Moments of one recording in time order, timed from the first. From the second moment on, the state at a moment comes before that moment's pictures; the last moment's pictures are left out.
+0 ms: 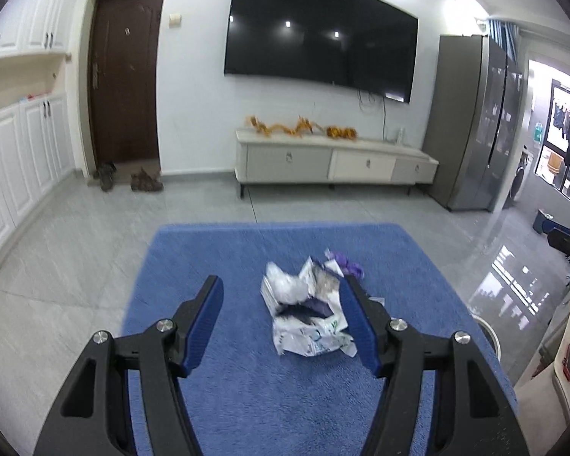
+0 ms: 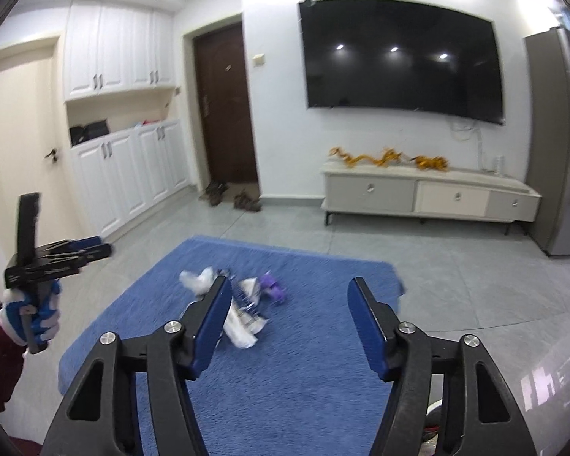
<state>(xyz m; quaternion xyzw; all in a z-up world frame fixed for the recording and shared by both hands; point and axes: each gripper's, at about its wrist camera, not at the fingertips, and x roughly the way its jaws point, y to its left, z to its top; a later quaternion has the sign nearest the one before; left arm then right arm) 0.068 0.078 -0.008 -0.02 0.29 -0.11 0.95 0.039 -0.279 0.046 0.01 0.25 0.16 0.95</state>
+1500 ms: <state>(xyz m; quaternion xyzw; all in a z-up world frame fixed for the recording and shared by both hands) 0.107 0.066 -0.037 -0.03 0.32 -0.13 0.94 0.126 -0.183 -0.072 0.04 0.36 0.30 0.89</state>
